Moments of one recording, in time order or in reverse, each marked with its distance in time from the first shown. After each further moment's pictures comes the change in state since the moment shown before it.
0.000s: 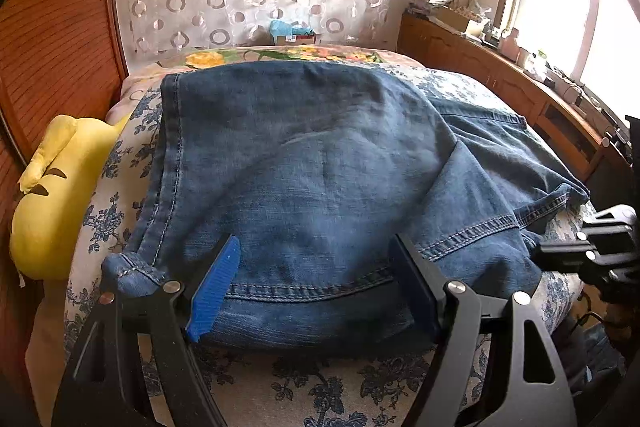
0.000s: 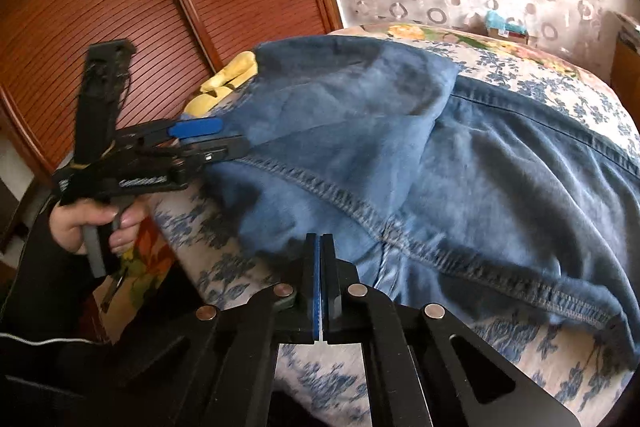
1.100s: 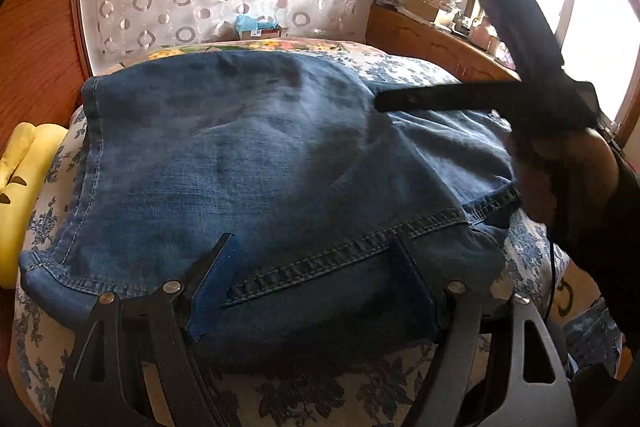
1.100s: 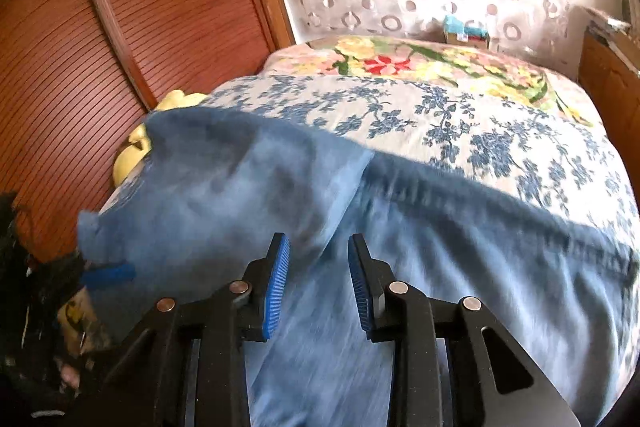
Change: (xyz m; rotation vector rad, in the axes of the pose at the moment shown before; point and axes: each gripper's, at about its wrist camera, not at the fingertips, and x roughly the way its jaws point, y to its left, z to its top) left arm 0.017 -0.048 0.001 0.039 0.028 -0.100; right arm 0.078 -0.090 0.092 0.087 -0.019 -0.132
